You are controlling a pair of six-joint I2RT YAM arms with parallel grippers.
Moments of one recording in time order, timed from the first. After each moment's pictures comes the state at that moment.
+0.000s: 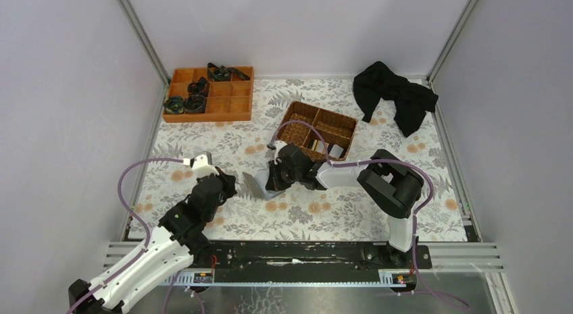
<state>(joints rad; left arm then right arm) -0.69 0.51 0.35 -0.35 -0.50 -0.73 0.93 1.93 1.04 0.16 -0.24 0.54</state>
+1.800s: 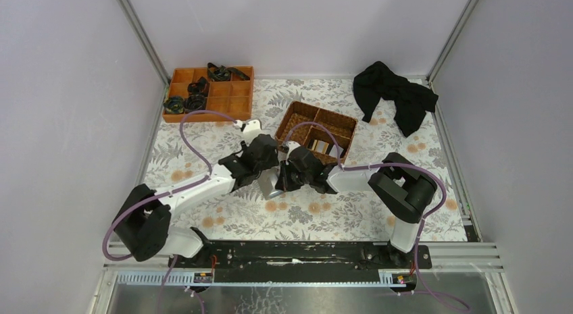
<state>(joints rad) -0.74 1.38 0.82 -0.17 -0.46 -0.75 0.89 1.82 0.89 0.21 -0.17 0.61</state>
